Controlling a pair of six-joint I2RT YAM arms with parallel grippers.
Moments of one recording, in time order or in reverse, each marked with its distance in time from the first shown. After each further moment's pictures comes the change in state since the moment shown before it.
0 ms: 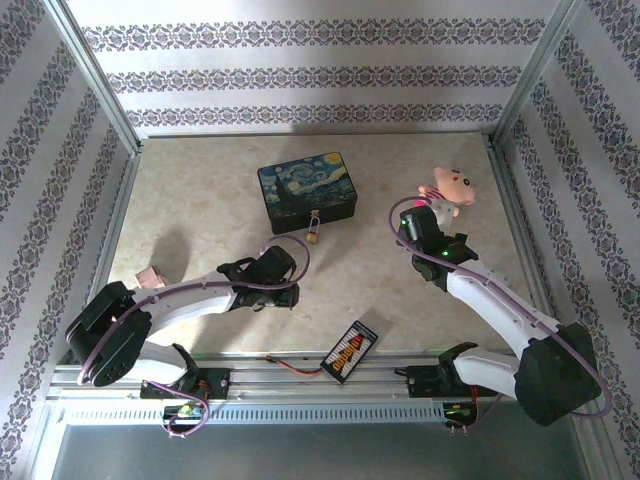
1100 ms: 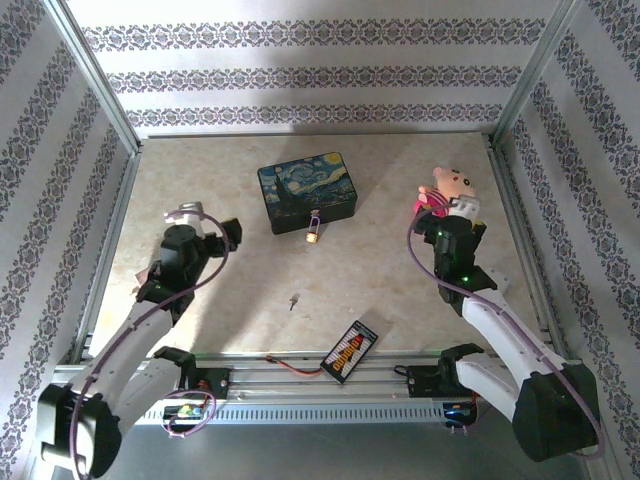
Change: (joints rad) left arm 0.521 -0.526 -0.202 0.377 -0.132 0.287; right arm -0.168 -0.195 -0.228 0.505 -0.123 -0.227
